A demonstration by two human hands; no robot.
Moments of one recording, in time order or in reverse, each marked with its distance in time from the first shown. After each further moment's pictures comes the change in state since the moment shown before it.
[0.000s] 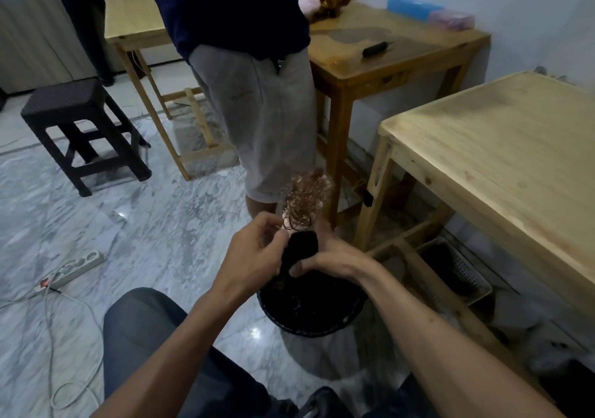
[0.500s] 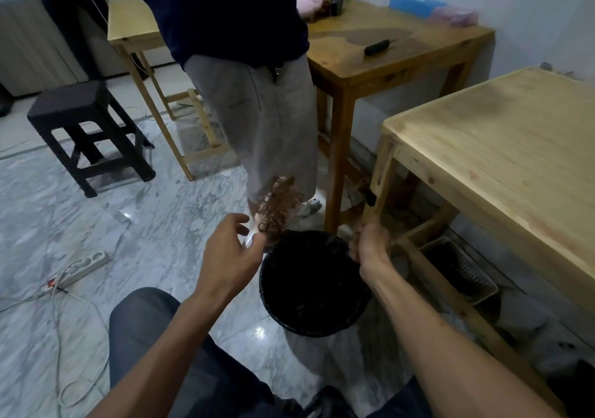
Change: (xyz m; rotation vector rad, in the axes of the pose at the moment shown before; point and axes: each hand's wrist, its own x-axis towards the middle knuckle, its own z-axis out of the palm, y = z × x) left_hand -0.001 -0.017 -0.019 0.282 0.209 -0.065; right_hand 0.004 0.023 -0.017 0.899 0.705 0.351
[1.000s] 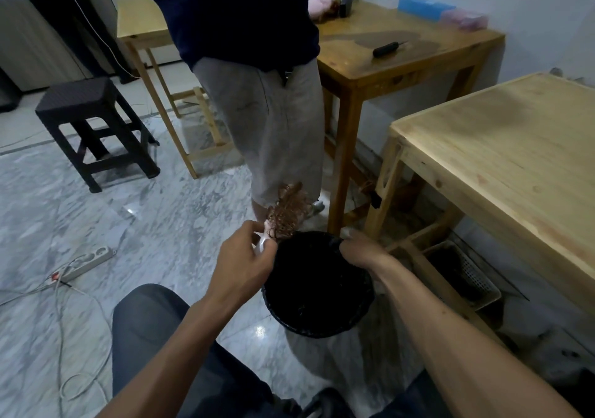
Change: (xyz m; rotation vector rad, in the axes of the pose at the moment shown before) left_hand -0.010 0.006 0.003 0.000 -0.072 0.031; right_hand 0.020 -0.002 0.001 -0.952 -0.372 -0.048
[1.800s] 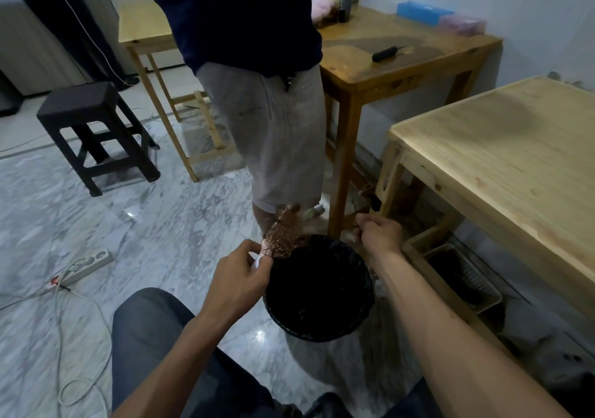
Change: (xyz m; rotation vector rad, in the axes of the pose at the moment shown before) left_hand -0.011 -0.014 0.000 0.004 -0.073 -0.067; right_hand 0.007 -0.003 -0.006 0.825 0.497 -0.035
